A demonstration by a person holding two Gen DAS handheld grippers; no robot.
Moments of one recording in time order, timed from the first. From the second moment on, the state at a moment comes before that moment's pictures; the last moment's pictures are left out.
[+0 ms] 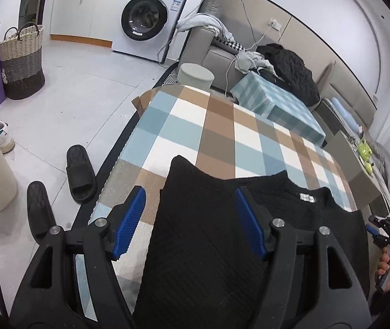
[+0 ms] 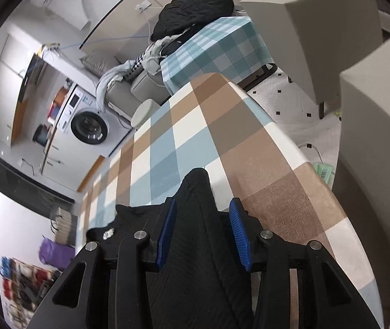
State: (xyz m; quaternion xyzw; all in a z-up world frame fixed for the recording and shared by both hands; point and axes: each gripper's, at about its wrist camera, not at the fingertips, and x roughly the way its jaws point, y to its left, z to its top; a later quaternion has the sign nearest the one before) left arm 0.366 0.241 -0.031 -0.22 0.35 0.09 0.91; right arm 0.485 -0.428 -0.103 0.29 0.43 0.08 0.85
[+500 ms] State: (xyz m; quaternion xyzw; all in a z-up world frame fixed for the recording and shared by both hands) left arm 0.292 0.209 -0.029 -0.15 0.37 0.10 0.91; right arm 0.415 -0.411 -0.103 0.20 0.46 0.10 0.86
